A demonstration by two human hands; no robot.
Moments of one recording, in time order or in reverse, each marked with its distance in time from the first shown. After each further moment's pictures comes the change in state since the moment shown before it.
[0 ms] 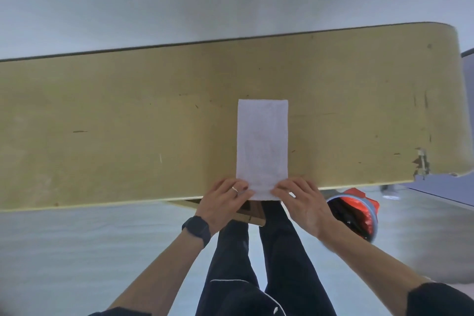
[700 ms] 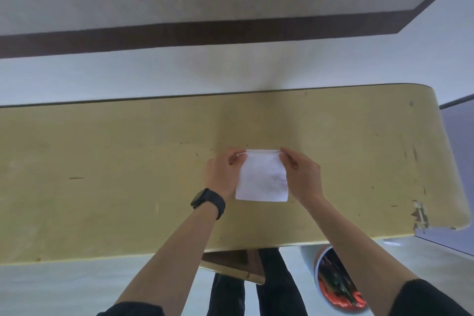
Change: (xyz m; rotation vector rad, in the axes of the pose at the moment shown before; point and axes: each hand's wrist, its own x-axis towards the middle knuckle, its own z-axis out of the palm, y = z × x) left_hand 0.161 -0.066 -0.054 -0.777 0.084 -0.967; right_hand 0.169 0.052 -0.039 0.557 0.093 0.935
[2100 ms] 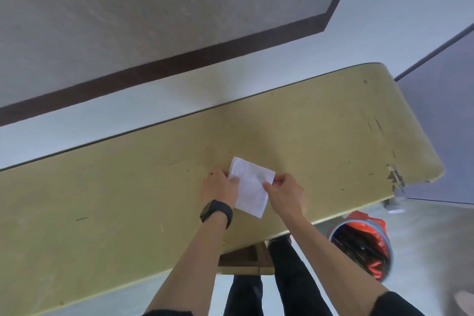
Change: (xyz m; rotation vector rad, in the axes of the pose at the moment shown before) left_hand -0.021 0.013 0.009 0.419 -0.094 -0.176; right_hand -0.068 -0.010 0.004 0.061 0.012 0.543
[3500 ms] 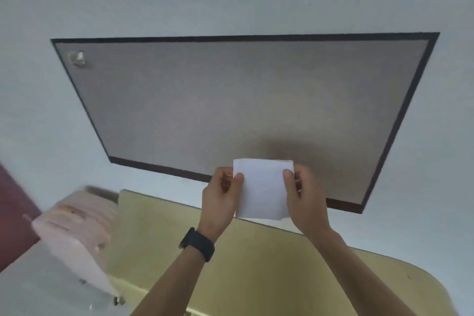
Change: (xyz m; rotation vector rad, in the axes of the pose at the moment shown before) left_hand -0.346 0.016 -0.274 -0.876 0.808 0.616; right_hand -0.307 -0.172 -0.189 0.280 0.084 -1.503
